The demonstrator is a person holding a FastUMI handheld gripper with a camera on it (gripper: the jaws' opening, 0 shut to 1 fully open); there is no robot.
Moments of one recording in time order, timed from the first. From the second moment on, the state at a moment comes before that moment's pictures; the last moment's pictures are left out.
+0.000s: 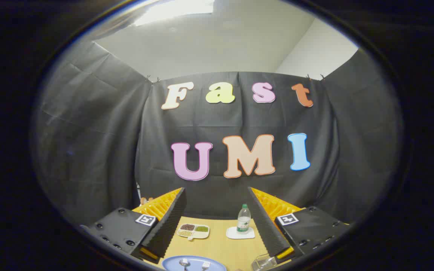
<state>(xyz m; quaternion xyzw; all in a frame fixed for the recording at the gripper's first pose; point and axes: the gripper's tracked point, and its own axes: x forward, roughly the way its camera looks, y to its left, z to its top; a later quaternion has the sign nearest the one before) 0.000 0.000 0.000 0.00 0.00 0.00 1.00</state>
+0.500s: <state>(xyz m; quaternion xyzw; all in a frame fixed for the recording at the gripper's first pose) 0.001 -0.010 0.004 -0.01 0.00 -0.01 1.00</state>
